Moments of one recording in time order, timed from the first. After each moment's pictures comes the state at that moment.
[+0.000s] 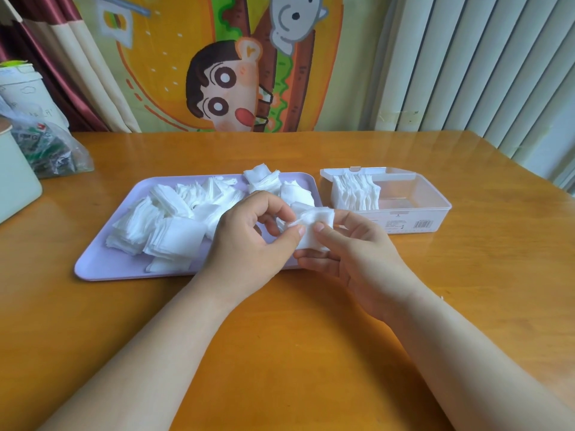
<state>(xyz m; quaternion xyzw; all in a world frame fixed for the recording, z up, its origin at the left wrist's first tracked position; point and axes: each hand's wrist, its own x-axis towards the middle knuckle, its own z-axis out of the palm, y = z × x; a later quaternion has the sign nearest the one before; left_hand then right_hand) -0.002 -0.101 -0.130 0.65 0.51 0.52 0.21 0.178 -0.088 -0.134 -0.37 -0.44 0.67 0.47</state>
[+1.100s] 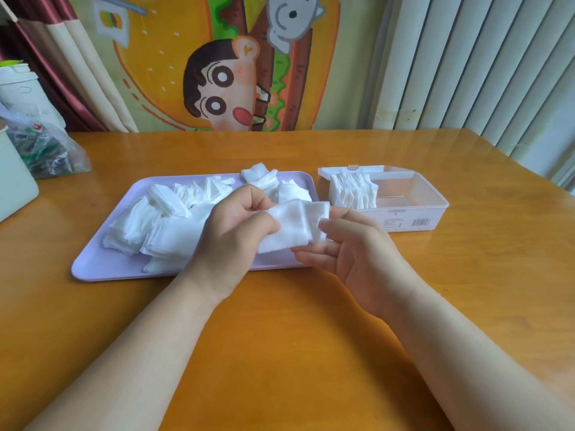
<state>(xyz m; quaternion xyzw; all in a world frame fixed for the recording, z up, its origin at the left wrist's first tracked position) -0.012 -0.097 -0.121 0.59 0.47 0.55 0.36 0.179 -0.085 -0.130 -0.36 -0.39 0.71 0.47</state>
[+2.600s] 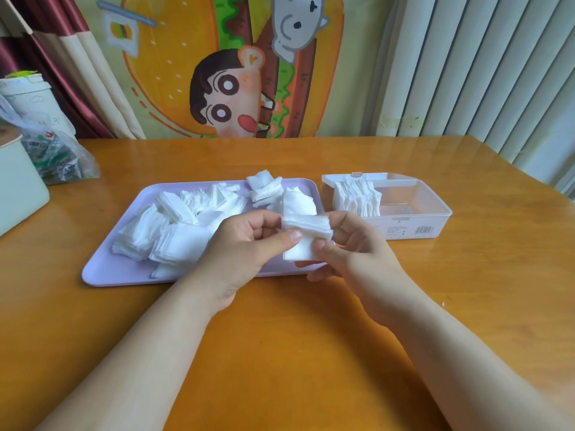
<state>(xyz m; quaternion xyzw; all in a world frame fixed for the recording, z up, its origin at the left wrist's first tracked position) -0.020 -0.093 -0.129 0.55 0.50 0.47 0.47 0.181 -0.087 -0.137 -0.39 -0.57 0.55 0.46</state>
